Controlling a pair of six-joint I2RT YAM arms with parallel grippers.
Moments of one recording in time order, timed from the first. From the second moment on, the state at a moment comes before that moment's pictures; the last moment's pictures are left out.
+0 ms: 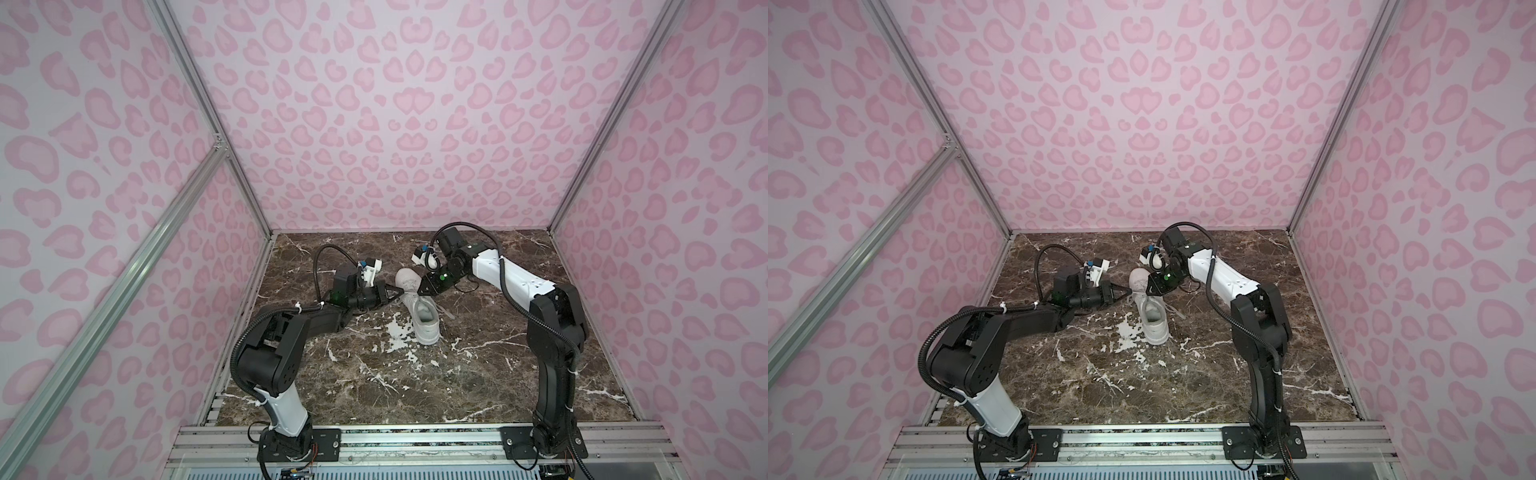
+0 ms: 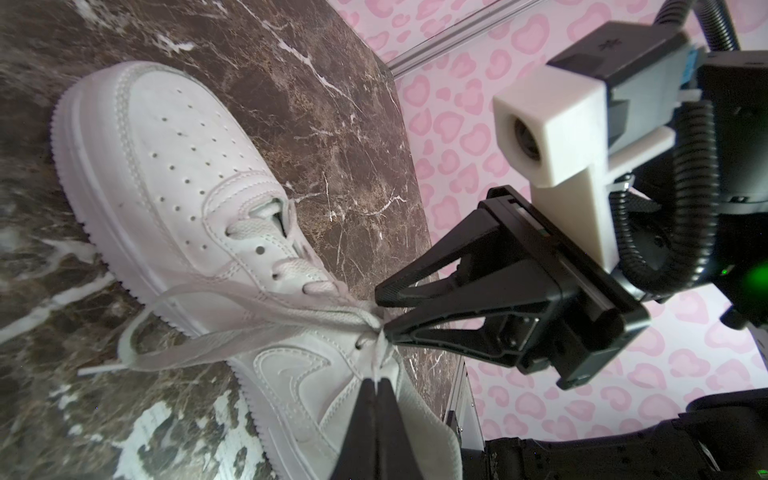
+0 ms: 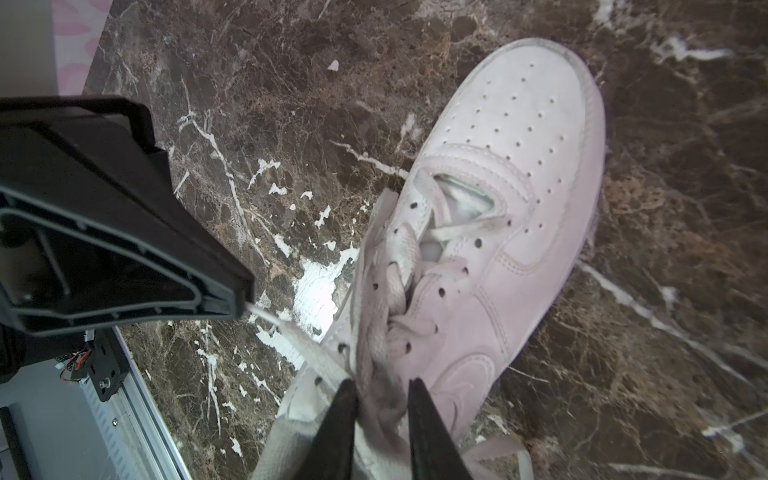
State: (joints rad) left arm -0.35 1.75 0.82 0.50 0.80 -0.84; right arm 0.48 2.02 1.69 -0.87 -0.47 -0.08
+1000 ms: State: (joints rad) left arm -0.36 1.71 0.86 0.32 0.78 -0.73; right arm 0.48 2.02 1.66 -0.84 -0.47 -0.06
